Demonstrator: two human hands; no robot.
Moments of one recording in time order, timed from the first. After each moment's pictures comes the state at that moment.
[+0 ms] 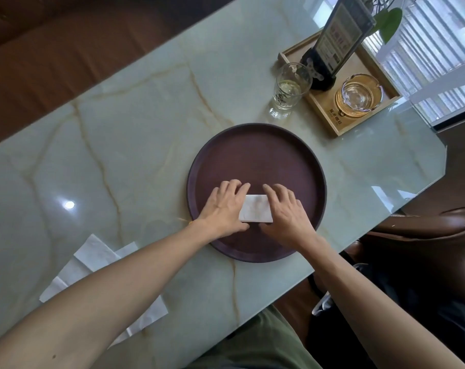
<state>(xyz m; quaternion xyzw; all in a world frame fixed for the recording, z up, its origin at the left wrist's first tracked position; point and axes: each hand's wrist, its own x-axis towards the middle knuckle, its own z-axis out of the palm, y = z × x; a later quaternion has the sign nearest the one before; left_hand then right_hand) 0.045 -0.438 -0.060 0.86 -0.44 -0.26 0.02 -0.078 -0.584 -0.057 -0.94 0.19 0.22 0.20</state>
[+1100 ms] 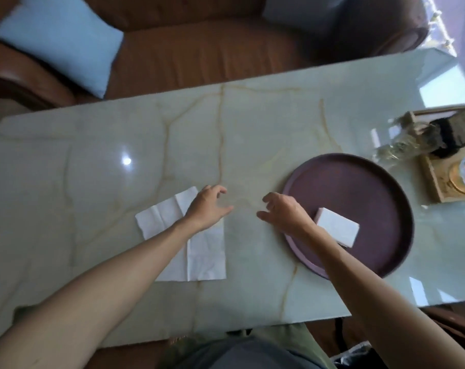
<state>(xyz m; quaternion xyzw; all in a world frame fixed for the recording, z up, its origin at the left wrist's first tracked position) 0.068 -0.195 -0.017 0.91 0.00 -0.28 0.29 0.033 -0.420 -0.005 -0.89 0.08 0.31 0.32</state>
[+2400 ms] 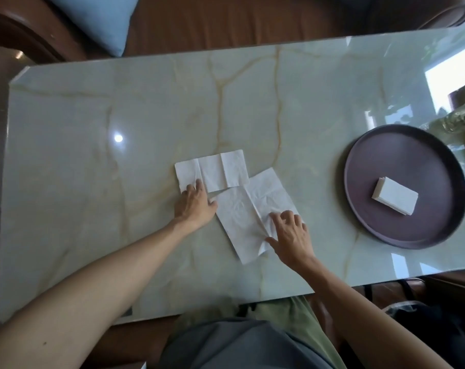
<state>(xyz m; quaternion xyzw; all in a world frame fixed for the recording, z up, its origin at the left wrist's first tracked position) 0.011 0.019 -0.052 0.94 0.04 -0.31 0.13 -0.096 -0.222 -0.062 -0.96 0.02 0.26 0.10</state>
